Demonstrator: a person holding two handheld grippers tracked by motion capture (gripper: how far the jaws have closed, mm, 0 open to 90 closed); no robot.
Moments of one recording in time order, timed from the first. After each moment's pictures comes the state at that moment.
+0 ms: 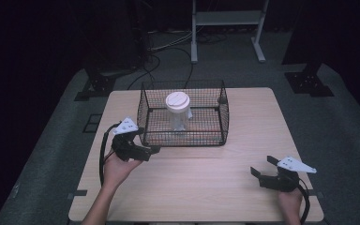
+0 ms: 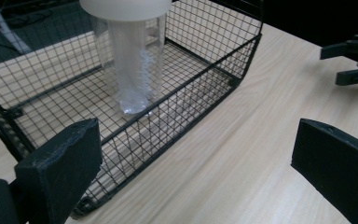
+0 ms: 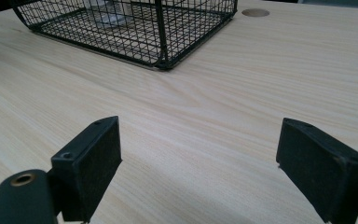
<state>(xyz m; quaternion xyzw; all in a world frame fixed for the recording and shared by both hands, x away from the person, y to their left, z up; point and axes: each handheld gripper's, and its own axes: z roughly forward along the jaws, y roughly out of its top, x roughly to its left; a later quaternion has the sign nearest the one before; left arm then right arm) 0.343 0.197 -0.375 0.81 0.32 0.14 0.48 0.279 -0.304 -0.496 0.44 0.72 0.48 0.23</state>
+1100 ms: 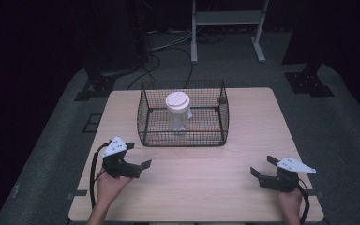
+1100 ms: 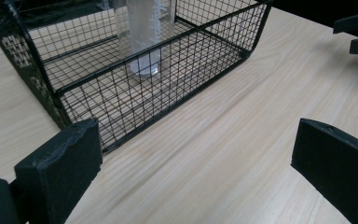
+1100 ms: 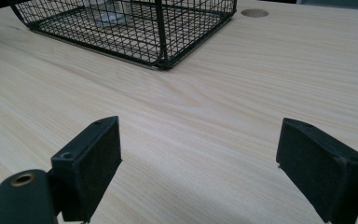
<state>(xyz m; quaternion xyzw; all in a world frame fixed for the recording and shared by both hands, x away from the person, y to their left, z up) 0.310 0.230 -0.418 0.80 0.32 0.17 0.48 0.278 -0.303 -0.496 0.43 0.72 0.48 0.24</state>
